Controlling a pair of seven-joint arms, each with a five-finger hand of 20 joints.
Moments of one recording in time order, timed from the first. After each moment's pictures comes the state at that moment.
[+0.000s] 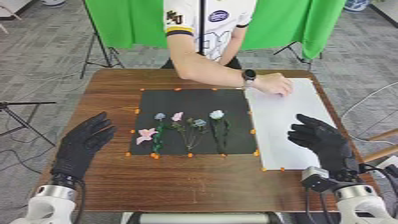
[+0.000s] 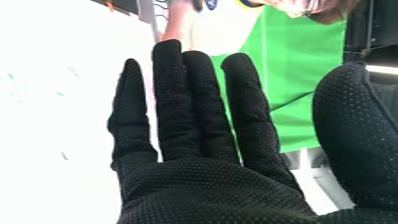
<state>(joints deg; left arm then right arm) 129.6 -57.9 -98.7 -120.9 37.8 6.6 11.1 -127.8 -64.6 101.0 -119.2 -55.8 2.0 -7.5</state>
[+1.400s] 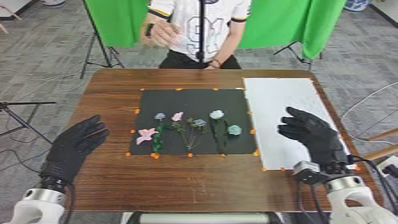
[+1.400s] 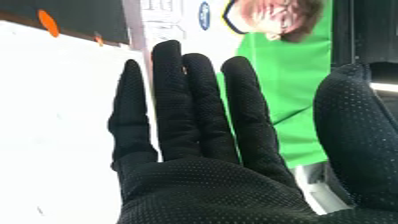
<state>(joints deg) 133.6 -55.3 -102.3 -122.3 37.7 6.9 10.6 -122.5 -64.4 97.6 -116.6 -56.4 -1.6 -8.0</state>
